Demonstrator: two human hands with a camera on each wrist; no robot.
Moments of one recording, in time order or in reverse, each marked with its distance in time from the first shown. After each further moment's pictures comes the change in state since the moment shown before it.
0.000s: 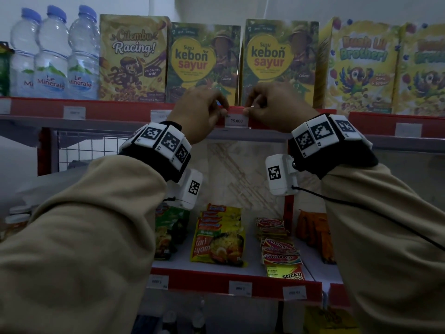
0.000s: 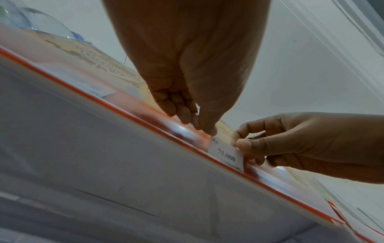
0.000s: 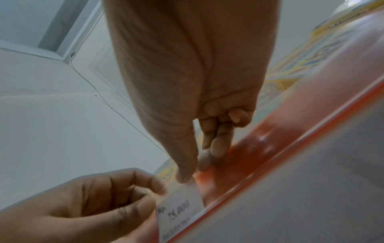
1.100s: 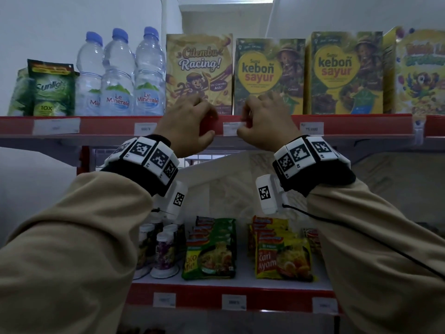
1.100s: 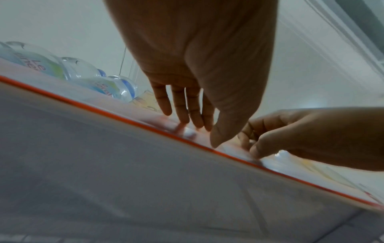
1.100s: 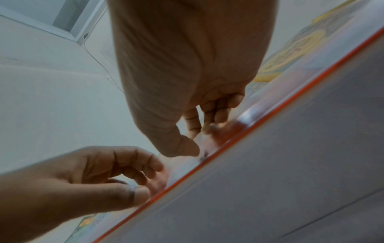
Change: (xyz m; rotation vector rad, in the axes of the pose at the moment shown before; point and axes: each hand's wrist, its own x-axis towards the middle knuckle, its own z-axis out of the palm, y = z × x) left_hand -0.050 -0.143 -0.083 0.216 -0.004 0.080; right_hand 0.048 -0.134 0.098 -0.171 0.147 0.056
